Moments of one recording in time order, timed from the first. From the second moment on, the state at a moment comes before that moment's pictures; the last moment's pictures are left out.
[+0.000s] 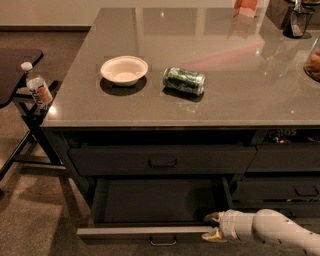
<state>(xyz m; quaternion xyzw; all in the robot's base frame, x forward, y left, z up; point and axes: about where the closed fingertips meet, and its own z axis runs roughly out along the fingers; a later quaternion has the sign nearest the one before) 0.429 -0.186 0.423 -0.57 0.74 0.10 0.32</state>
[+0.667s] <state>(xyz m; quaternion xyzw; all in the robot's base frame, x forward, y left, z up) 0.429 -0.186 0.423 -0.57 0.74 0.10 0.32</state>
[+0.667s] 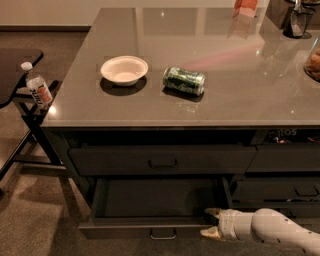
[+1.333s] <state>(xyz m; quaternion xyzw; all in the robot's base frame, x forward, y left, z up) 0.394 -0.198 0.424 -0.58 0.75 0.09 0.31</state>
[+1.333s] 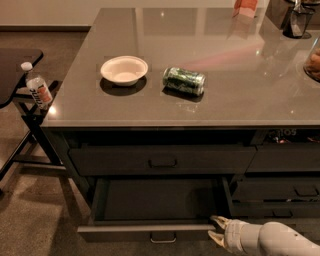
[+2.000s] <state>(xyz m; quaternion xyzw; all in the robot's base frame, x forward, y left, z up) 0.391 -0.197 0.434 -0.59 0.74 0.09 0.31</state>
